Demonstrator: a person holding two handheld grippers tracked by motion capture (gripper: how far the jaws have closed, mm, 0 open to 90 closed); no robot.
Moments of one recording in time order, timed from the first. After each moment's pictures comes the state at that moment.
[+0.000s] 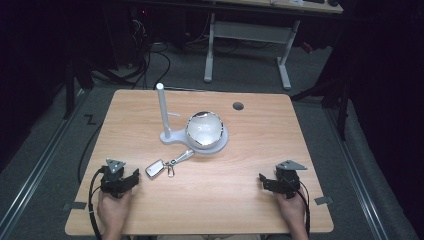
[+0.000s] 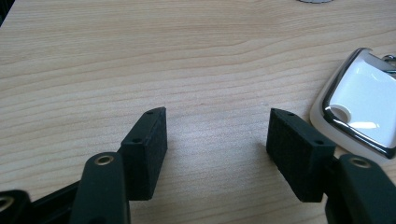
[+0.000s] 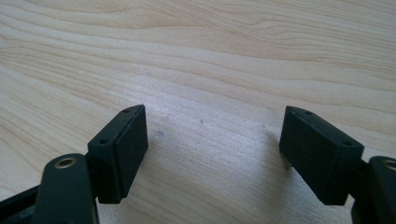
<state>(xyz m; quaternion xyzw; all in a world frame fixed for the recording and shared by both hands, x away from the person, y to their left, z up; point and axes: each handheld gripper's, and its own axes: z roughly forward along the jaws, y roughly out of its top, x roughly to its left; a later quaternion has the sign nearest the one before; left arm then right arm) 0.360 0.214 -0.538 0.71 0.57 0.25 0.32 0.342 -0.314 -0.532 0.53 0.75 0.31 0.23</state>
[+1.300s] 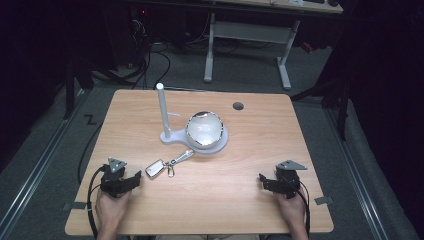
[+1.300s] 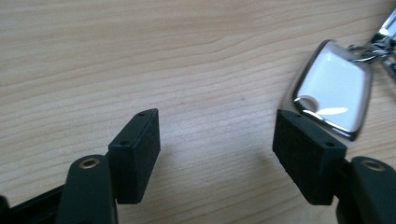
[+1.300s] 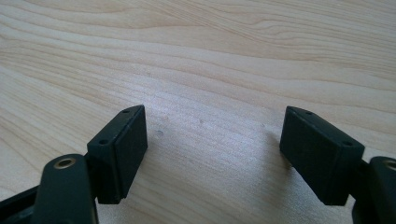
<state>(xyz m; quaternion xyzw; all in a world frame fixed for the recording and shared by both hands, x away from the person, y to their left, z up) 0.358 0.214 -0.528 0.74 0.54 0.23 0.33 0.342 -0.314 -0.532 0.53 0.75 0.31 0.23</state>
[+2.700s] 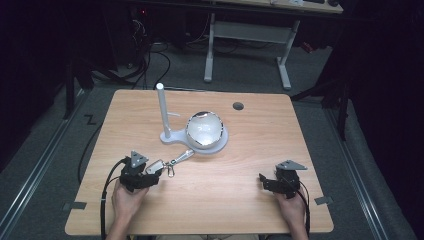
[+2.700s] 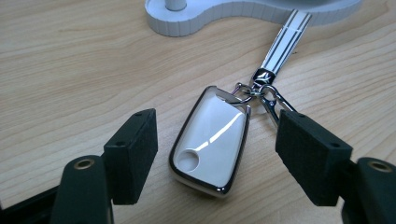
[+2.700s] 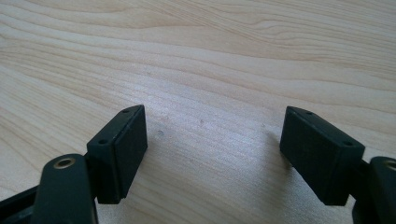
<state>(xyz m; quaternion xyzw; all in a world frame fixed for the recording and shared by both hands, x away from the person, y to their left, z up) 0.370 0.160 -0.510 0.79 0.46 0.20 0.35 0.342 -0.314 -0.532 0.53 0.75 0.31 0.23</state>
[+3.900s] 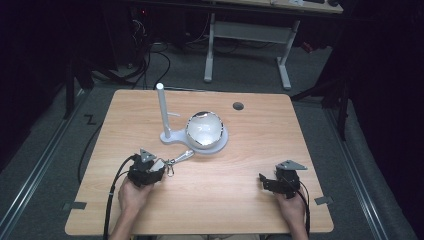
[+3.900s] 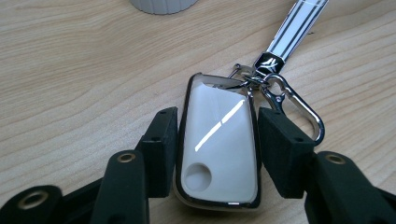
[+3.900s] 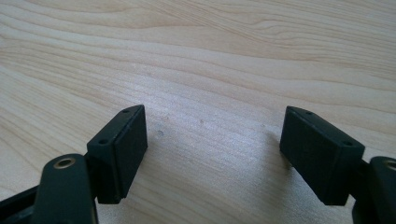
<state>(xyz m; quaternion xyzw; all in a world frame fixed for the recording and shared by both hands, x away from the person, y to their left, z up) 0.389 0.147 -0.526 0.81 0.46 0.18 0.32 0.342 -0.314 -0.532 0.53 0.75 0.31 0.23</state>
